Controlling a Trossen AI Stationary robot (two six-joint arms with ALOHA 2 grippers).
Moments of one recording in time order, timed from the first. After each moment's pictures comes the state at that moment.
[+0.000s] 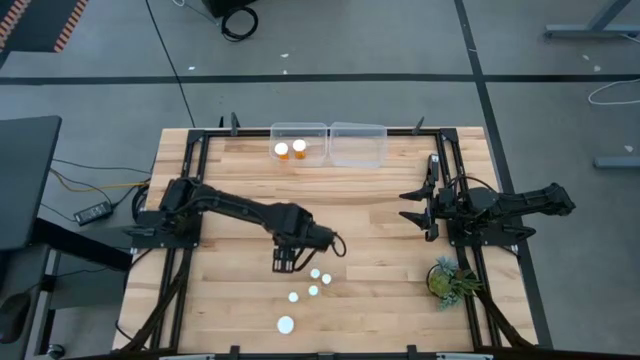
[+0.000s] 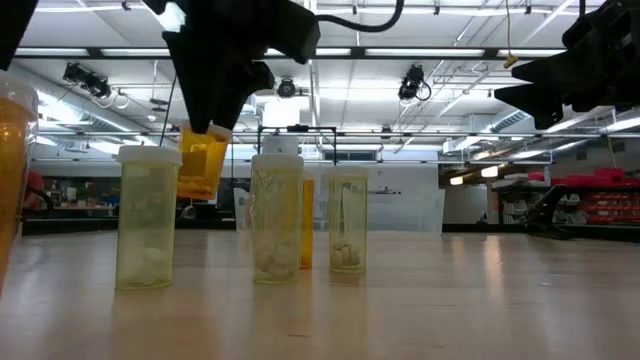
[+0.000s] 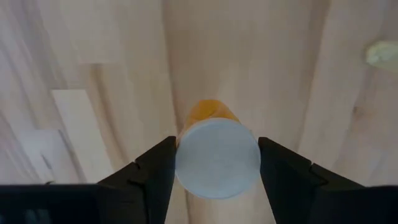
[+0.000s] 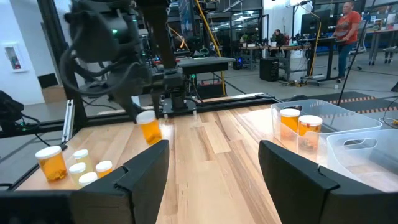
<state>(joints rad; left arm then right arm) -0.20 1.99 1.73 -1.39 -0.06 -0.14 0.15 0.01 0.01 0.05 0.28 0.08</state>
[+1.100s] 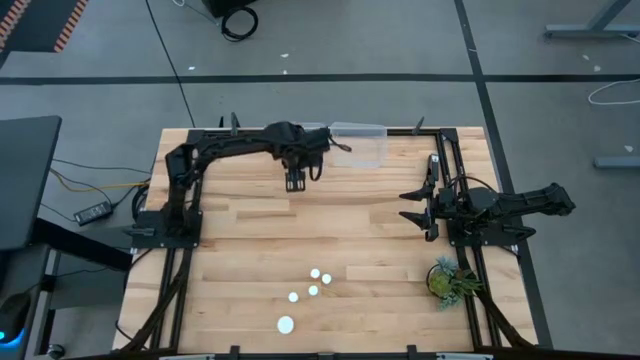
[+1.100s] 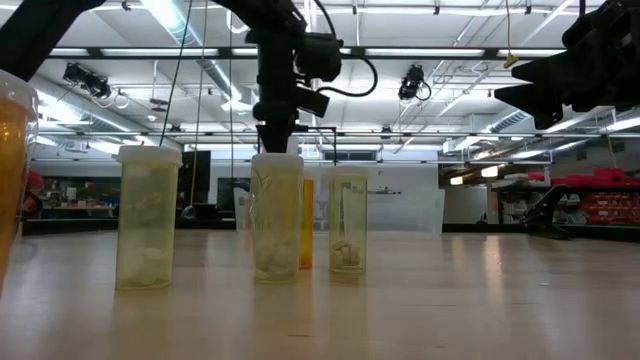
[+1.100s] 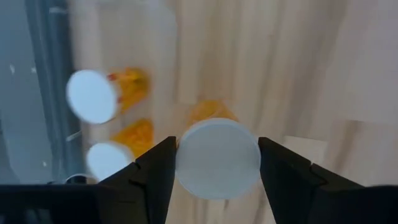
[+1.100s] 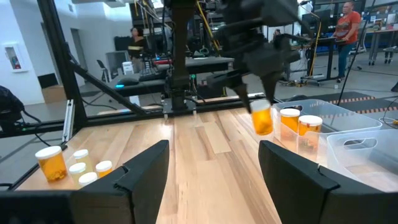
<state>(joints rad) 0.36 1.98 1.73 -1.14 -0.21 0.30 0.15 0.01 0.01 0.05 0.28 0.08</state>
